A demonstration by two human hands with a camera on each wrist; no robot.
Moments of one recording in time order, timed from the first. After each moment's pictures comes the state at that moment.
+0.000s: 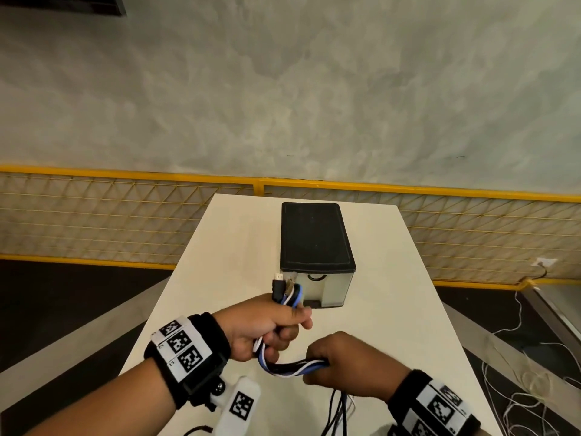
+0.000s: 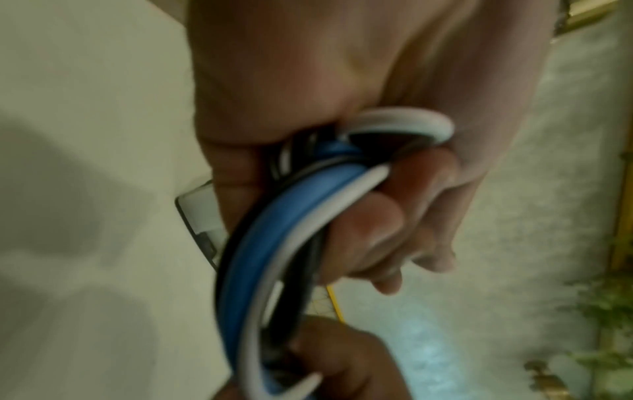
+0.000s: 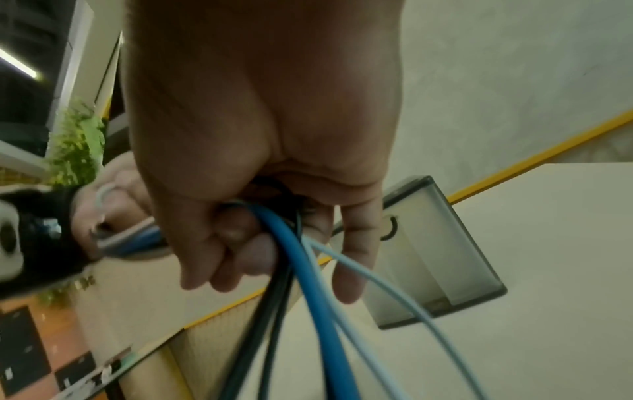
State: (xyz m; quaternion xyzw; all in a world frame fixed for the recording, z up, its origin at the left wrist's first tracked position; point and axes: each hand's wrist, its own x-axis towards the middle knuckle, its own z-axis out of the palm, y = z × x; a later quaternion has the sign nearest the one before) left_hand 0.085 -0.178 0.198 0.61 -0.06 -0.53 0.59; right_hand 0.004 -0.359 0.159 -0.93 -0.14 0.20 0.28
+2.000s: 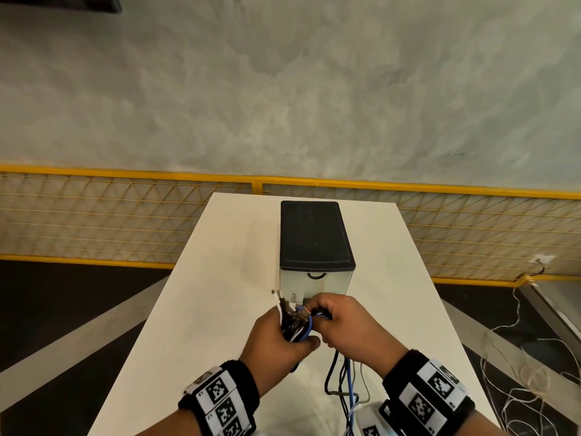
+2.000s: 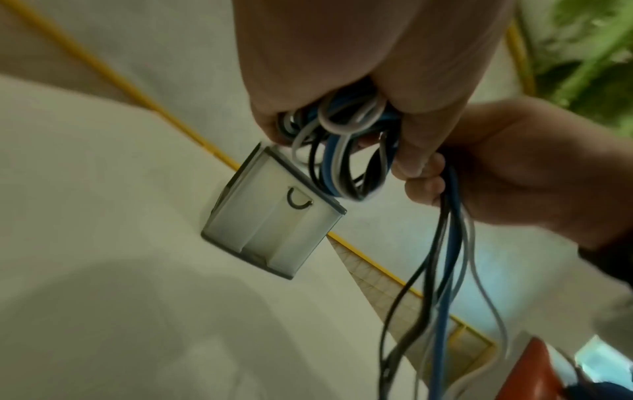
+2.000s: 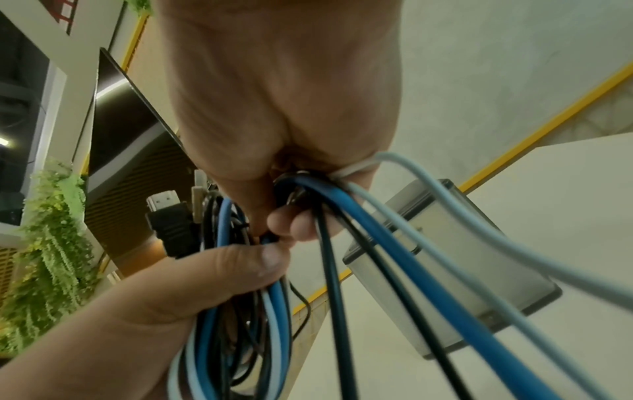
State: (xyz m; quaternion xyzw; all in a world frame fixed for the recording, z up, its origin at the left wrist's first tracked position) left_hand 0.047 -0.197 0.132 0.78 -0.11 -0.14 0.60; right_hand 0.027 -0.356 0.171 -0.89 -0.01 0.05 0.45
